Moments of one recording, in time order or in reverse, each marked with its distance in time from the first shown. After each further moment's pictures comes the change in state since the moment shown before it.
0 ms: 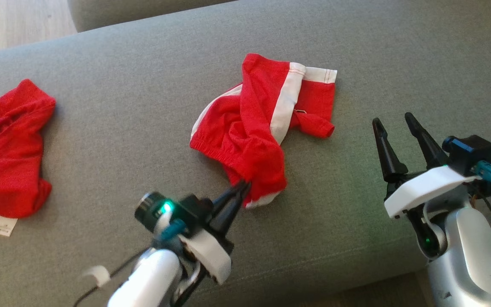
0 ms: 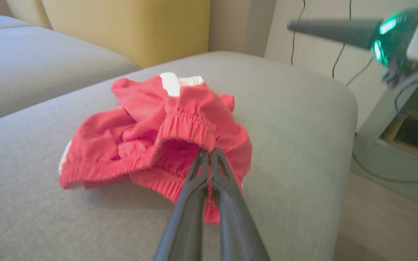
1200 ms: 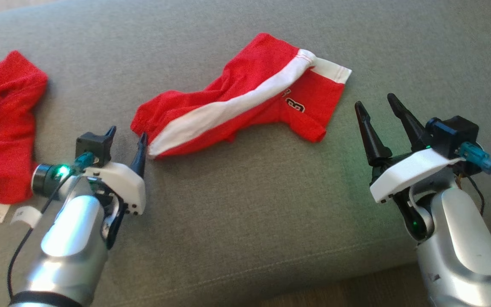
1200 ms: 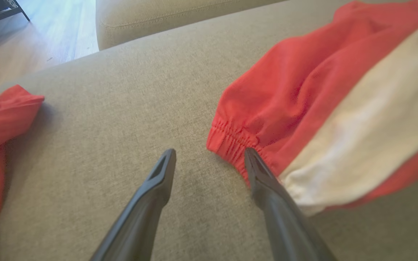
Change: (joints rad) left arm -0.286 0.076 0.205 0.500 -0.079 0.104 0.001; right arm -0.087 0.001 0.071 0.049 -0.009 0.000 -0.025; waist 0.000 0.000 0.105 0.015
